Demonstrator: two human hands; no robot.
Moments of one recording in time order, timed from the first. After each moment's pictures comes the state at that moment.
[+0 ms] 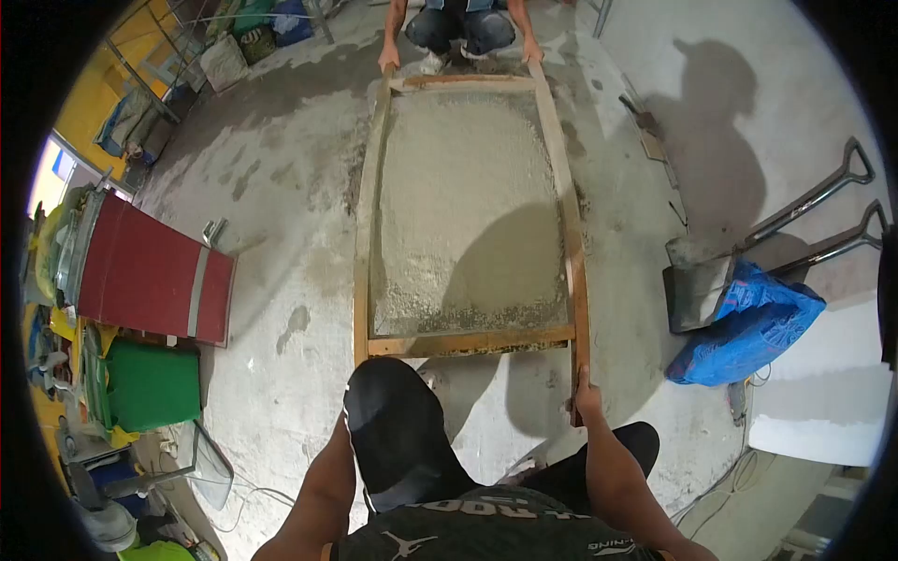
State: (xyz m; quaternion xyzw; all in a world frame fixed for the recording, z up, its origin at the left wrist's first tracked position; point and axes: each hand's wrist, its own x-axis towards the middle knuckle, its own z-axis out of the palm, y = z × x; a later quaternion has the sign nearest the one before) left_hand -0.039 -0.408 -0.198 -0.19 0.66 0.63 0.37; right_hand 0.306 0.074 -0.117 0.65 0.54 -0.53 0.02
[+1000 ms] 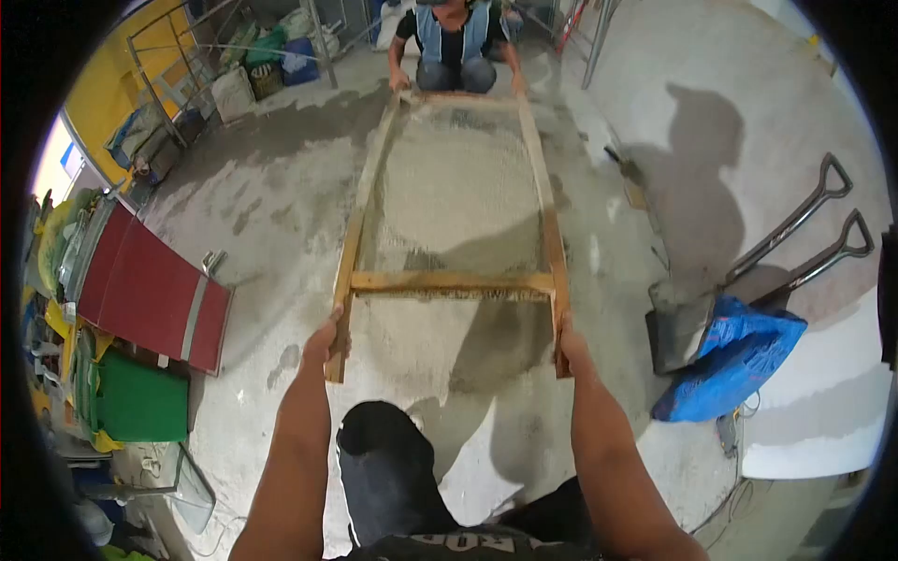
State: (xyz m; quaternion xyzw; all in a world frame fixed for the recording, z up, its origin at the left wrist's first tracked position) left_hand -0.217 -0.248 -0.014 -0.09 0.70 0.56 0.43; right_hand 0.138 0.180 -0.004 0.59 0.55 -0.59 -0.02
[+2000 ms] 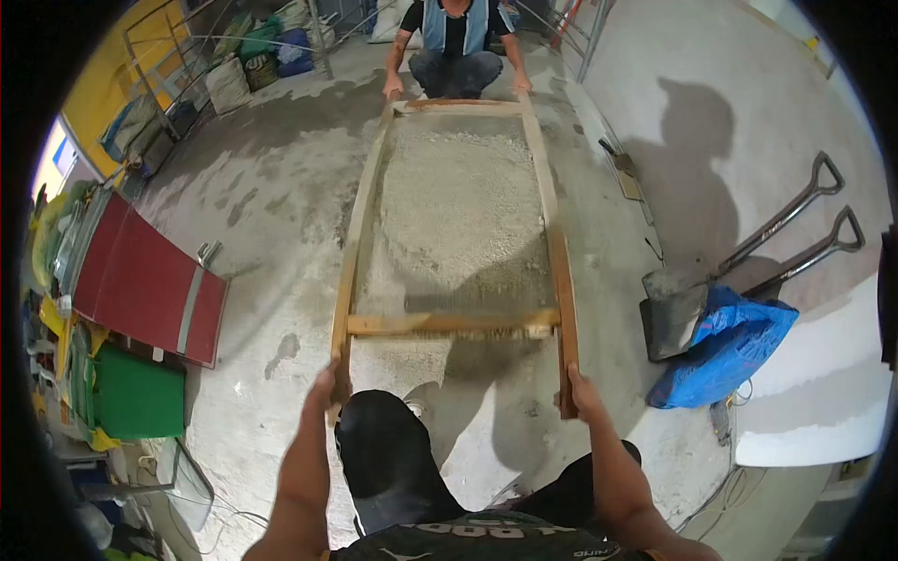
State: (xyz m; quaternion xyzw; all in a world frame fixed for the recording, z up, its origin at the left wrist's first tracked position) left_hand -0.127 -0.346 -0.077 -0.12 0.68 0.60 0.42; right_hand 0.259 0.107 -0.017 0.54 0.54 -0.65 -0.03
